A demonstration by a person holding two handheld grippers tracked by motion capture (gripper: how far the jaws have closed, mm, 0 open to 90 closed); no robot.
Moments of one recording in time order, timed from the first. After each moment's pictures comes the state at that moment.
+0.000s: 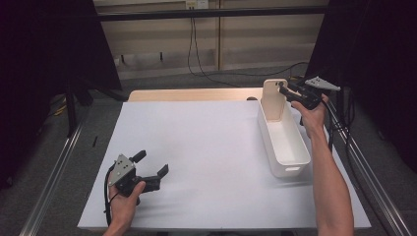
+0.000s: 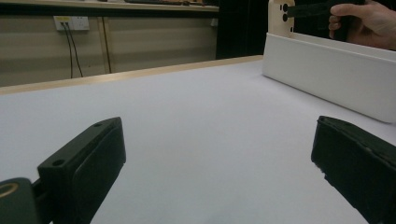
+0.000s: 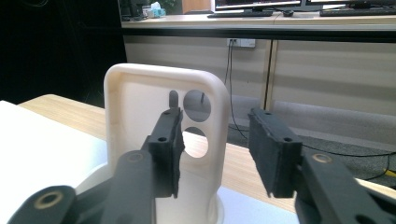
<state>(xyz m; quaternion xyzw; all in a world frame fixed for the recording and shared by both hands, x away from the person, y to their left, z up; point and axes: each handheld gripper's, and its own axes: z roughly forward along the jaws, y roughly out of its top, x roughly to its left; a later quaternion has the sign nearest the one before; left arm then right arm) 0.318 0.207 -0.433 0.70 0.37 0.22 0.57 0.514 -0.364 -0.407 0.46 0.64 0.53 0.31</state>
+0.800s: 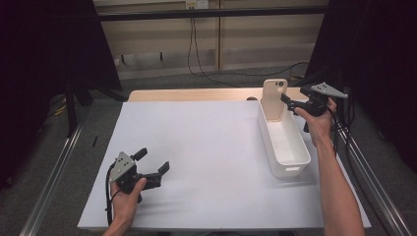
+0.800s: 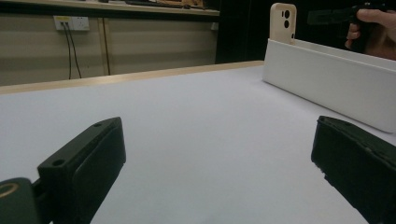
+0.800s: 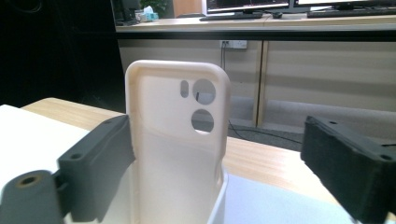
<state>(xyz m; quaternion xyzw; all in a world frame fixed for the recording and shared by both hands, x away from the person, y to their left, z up) 0.324 0.205 -0.433 0.69 0.37 0.22 0.58 0.482 -0.366 -0.402 0.47 0.63 0.53 0.32</state>
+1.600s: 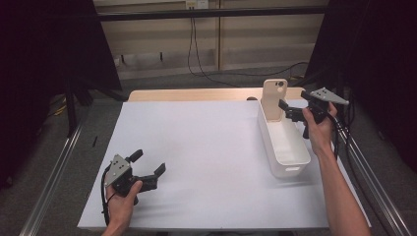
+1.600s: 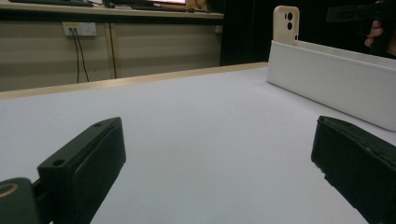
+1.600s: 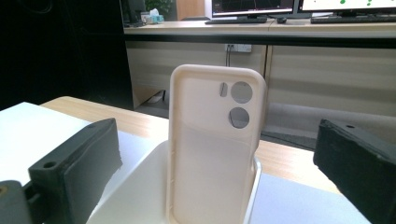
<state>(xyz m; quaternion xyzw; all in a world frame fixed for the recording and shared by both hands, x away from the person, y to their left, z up) 0.317 0.213 -0.431 0.69 0.37 0.23 0.58 0.450 -0.346 -0.389 0.46 0.63 0.53 0.33</state>
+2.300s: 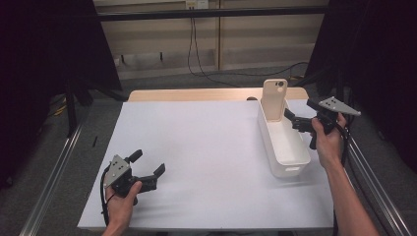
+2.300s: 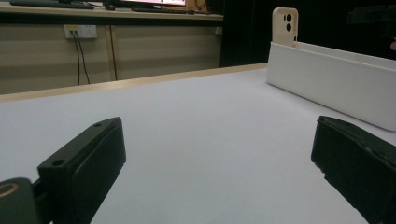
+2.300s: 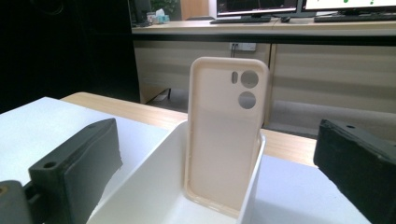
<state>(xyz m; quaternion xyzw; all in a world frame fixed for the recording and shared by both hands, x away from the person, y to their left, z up) 0.314 0.215 -0.430 0.69 0.37 0.24 0.58 0.409 -0.351 -0.382 0.46 0.63 0.53 0.33</state>
